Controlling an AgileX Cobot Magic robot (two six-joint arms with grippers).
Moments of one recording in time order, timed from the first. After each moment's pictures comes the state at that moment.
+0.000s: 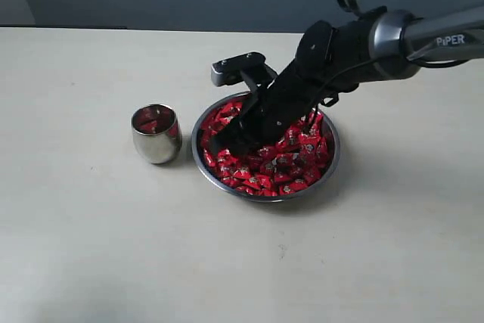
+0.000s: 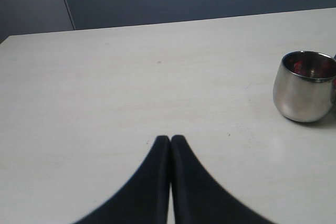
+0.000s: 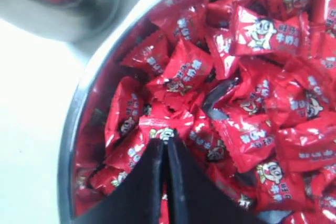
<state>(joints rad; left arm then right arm) 0.12 0.00 0.01 0.03 0.34 0.03 0.69 2.04 -1.27 0.66 0.55 -0.65</state>
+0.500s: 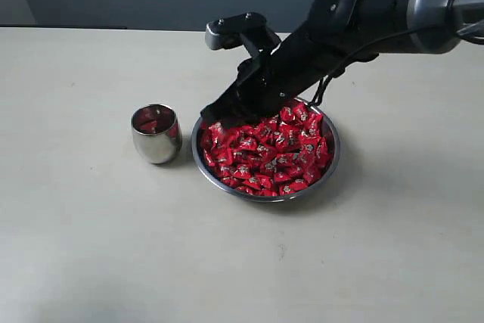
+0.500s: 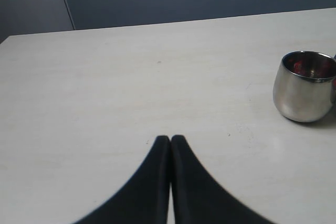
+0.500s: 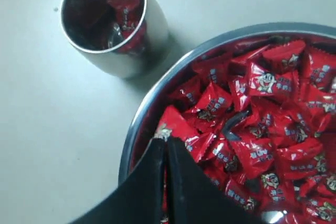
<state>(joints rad) 0.12 0.00 0.01 0.03 0.34 0.03 0.70 1.90 -1.28 0.66 0.59 -0.65</state>
